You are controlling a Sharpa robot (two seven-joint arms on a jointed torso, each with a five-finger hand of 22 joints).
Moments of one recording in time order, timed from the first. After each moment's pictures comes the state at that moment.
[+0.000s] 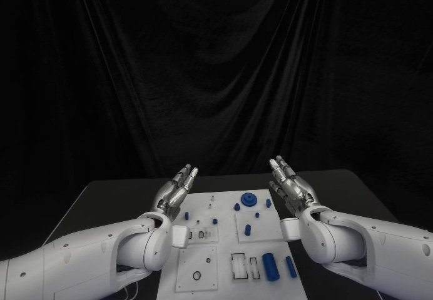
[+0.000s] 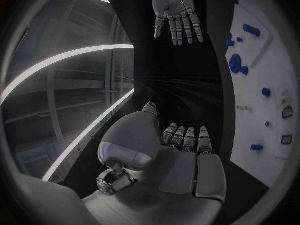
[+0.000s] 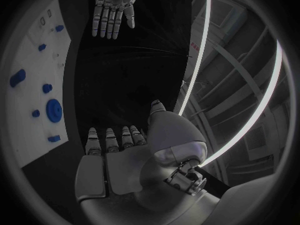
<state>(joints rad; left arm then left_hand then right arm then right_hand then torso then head) 1.13 -0.80 -0.11 1.58 0.09 -0.51 0.54 1.19 0.28 -0.20 0.28 0.27 0.09 -0.04 0.01 0.01 0.00 -0.05 0.01 0.00 0.00 -0.03 0.01 0.00 0.14 0.00 0.05 0.00 0.00 1.17 -0.79 -0.13 1.56 0.16 -0.51 0.53 1.02 0.28 -0.28 0.21 0.28 0.00 -0.17 0.00 0.00 0.00 -0.20 0.00 0.00 0.00 0.00 0.00 0.00 0.16 0.00 0.16 0.01 0.03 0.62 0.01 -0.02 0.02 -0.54</state>
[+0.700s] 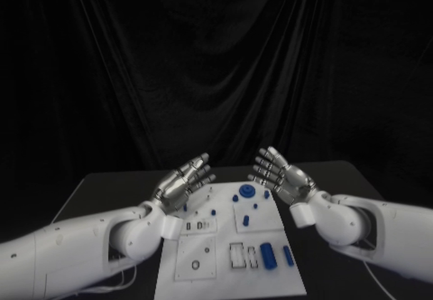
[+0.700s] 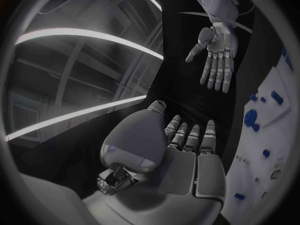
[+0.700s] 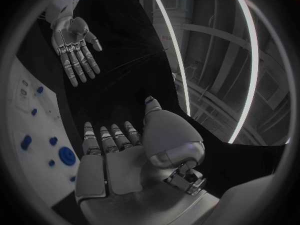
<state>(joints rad) 1.22 -0.82 -0.21 1.54 0.21 -0.02 0.65 1.39 0.27 -0.09 0.23 0.55 0.27 0.06 0.05 0.04 0.10 0.06 0.06 0.03 0.05 0.13 0.05 0.02 0.15 0.08 0.23 0.07 0.04 1.29 -0.87 -0.25 1.58 0.38 0.01 0.51 1.13 0.28 -0.26 0.15 0.38 0.10 -0.04 0.07 0.03 0.04 0.08 0.08 0.03 0.03 0.13 0.04 0.02 0.16 0.09 0.25 0.06 0.03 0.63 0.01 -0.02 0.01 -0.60</state>
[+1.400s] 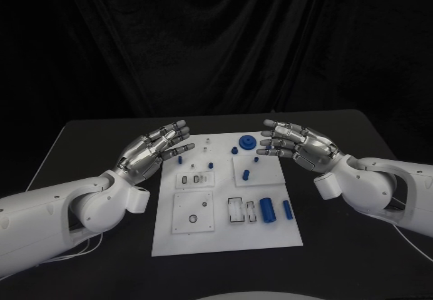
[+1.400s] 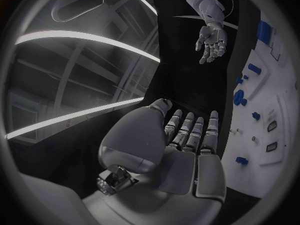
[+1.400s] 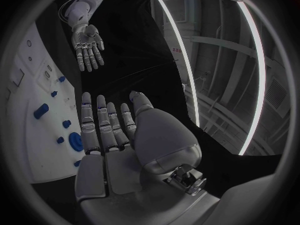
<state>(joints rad) 1.22 -0.95 -0.21 1.60 0.04 0.08 0.67 1.40 0.19 0.10 0.15 0.58 0.43 0.10 0.09 0.05 0.25 0.20 0.29 0.06 0.18 0.20 0.17 0.05 0.15 0.27 0.29 0.18 0.09 1.29 -1.05 -0.25 1.66 0.14 0.10 0.50 1.42 0.25 -0.20 -0.01 0.56 0.45 0.07 0.37 0.09 0.33 0.18 0.71 0.13 0.57 0.15 0.55 0.21 0.18 0.69 0.28 0.30 0.11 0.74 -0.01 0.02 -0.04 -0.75</state>
